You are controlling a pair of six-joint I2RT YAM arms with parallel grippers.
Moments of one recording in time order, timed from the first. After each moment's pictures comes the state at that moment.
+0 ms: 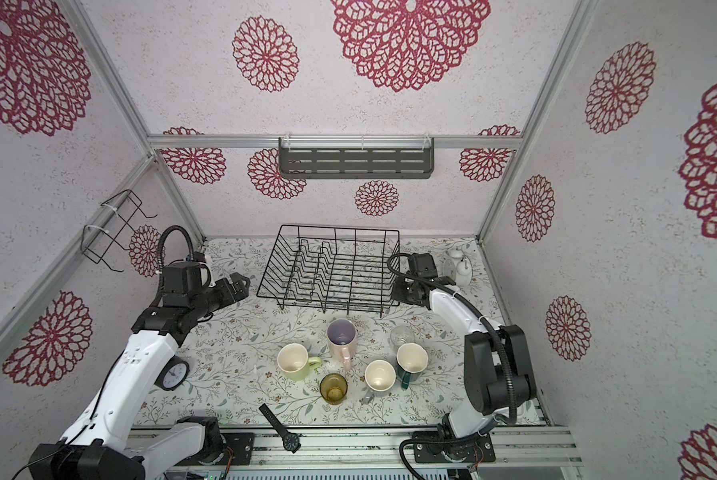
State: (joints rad) left arm -0.05 1.12 1.00 -0.53 0.12 -0.45; right arm 0.23 1.60 1.13 -0.46 -0.16 0.43
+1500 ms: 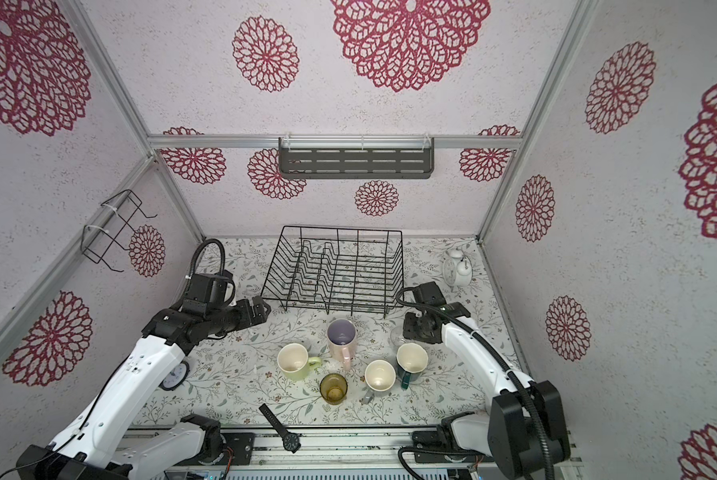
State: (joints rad) left arm -0.27 1.09 1.02 -0.81 0.06 -0.54; right arm 0.31 1.28 0.89 -0.79 -0.02 0.44
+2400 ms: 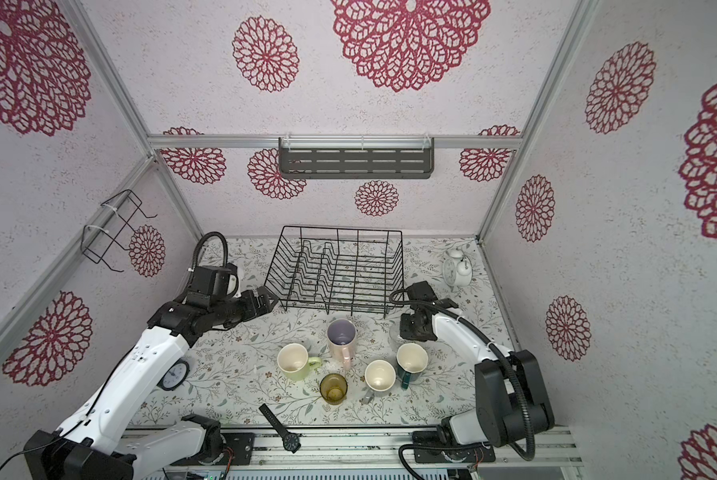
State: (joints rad) left arm -0.27 1.15 1.06 -0.74 0.18 -0.60; right arm 0.31 1.42 0.89 -0.70 0.02 0.38
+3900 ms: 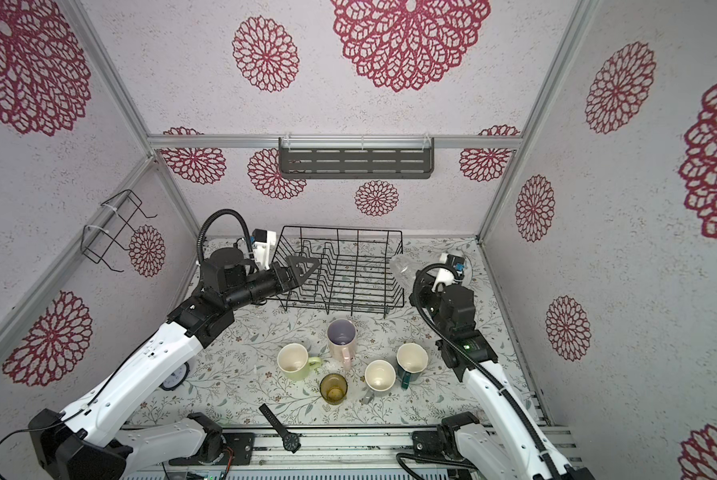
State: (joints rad) left arm -0.52 1.22 1.14 -0.14 0.39 -0.84; right arm 0.29 0.91 0.72 0.03 -0.03 0.45
